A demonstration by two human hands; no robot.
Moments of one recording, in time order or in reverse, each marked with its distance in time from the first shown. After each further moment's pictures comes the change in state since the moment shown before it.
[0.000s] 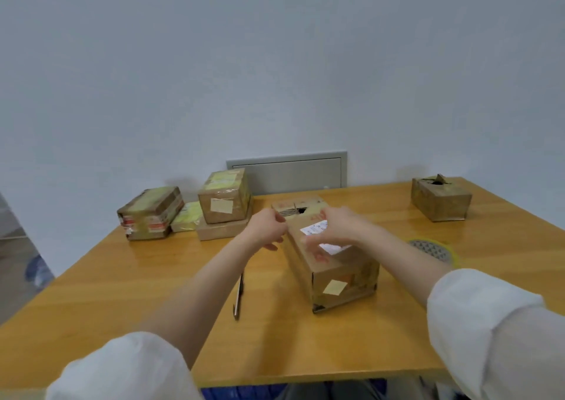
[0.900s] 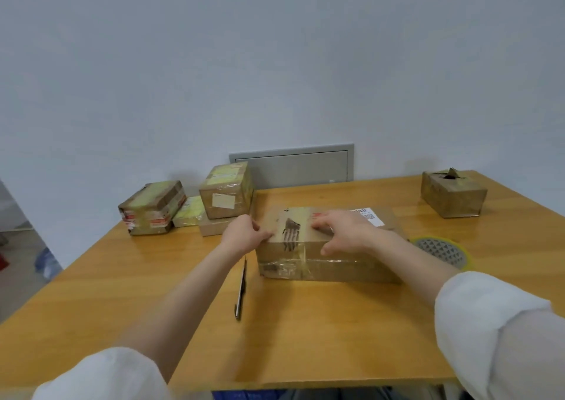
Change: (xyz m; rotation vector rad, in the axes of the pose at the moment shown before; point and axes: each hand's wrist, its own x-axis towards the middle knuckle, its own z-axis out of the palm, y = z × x) left_hand 0.012 -0.048 -0.011 0.165 0.139 -0.064; right_hand 0.021 0.015 0.014 -0.178 -0.021 -0.283
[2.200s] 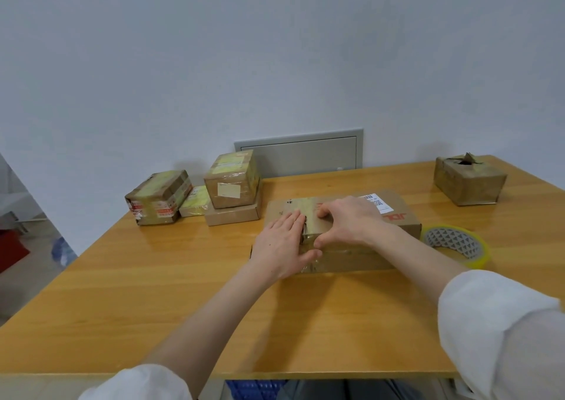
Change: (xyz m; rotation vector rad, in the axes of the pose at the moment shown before) left_hand -0.041 0.018 0.042 0.569 0.016 0.496; right_hand 0.004 -0.011 0.004 -0.052 0.136 0.063
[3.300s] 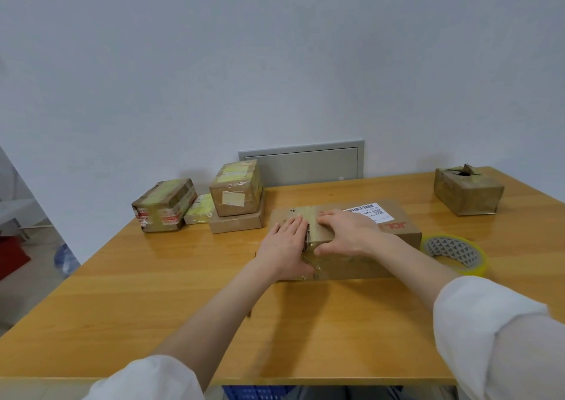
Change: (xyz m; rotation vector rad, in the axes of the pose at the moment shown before) left_hand 0.008 -0.002 -0.006 0.051 -0.154 0.020; right_hand -0.007 -0.004 0.003 0.026 -0.070 -0.072
